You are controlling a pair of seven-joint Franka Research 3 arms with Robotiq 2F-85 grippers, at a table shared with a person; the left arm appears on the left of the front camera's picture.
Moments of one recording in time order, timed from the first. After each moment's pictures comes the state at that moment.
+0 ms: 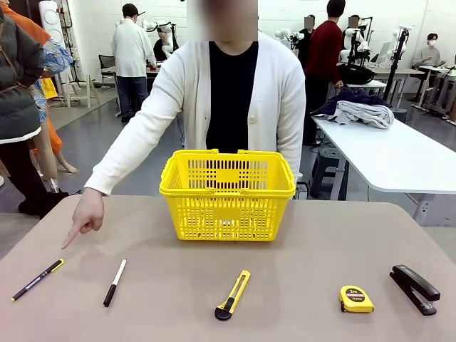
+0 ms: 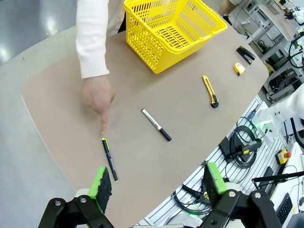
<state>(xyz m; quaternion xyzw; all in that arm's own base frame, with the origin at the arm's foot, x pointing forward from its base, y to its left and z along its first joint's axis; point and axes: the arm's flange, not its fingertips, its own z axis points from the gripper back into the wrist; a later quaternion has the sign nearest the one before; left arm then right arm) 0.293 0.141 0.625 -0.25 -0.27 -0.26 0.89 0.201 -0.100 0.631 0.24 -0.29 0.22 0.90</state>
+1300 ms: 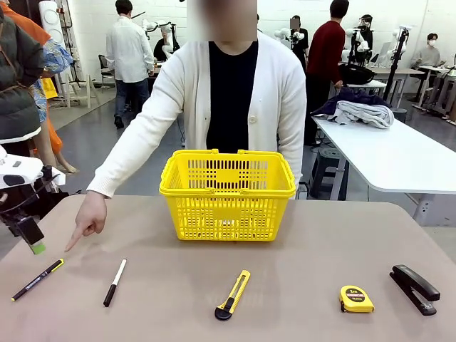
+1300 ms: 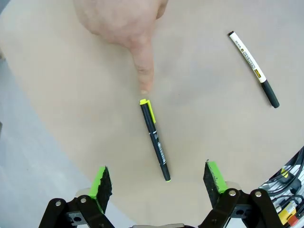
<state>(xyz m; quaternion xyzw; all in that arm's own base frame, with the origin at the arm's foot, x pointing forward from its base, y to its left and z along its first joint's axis) 0.393 0.044 0.398 -0.01 -0.07 -0.30 0.95 0.201 -0.099 0.631 0.24 -0.29 0.22 0.90</state>
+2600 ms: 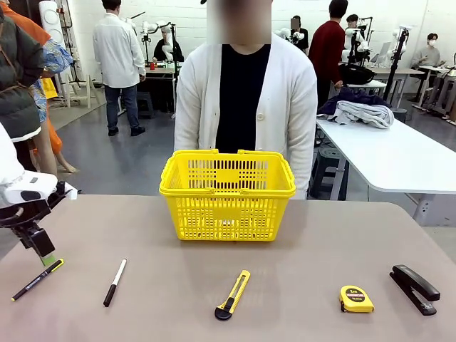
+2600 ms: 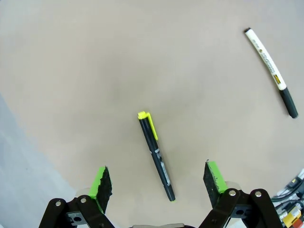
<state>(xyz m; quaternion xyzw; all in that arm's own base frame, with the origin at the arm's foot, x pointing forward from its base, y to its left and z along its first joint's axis) 0.410 0.037 0.354 -0.01 -0.05 -0.30 0.95 0.201 -0.099 0.631 0.24 -0.29 0.22 0.90</state>
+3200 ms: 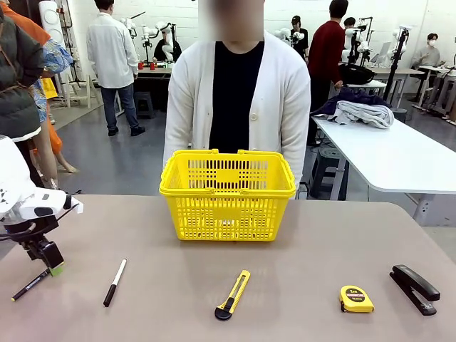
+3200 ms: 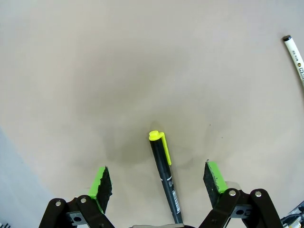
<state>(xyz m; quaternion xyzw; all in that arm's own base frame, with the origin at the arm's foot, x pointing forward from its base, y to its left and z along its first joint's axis) 0.422 0.040 0.309 0.00 -0.04 -0.28 0.96 0.201 -0.099 0.631 0.24 -0.29 0.22 0.90</state>
